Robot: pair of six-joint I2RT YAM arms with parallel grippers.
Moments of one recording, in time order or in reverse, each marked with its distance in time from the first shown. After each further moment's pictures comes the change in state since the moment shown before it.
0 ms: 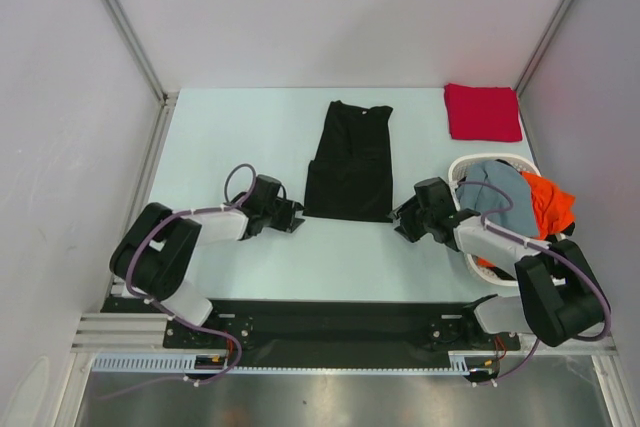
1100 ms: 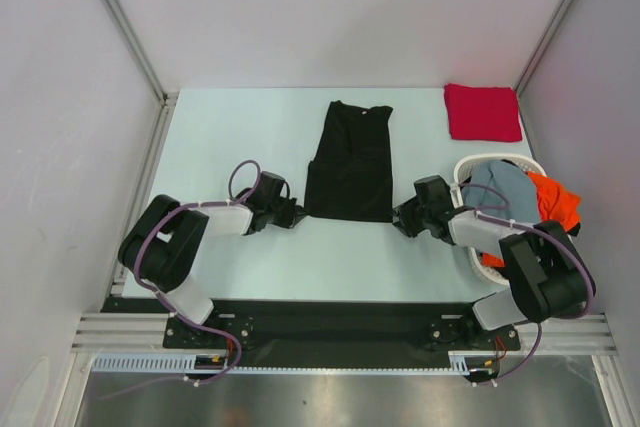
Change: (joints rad) left arm -0.003 0.077 0.061 0.002 0.008 0.009; right arm -0.035 0.132 0.008 0.099 -0.006 0.054
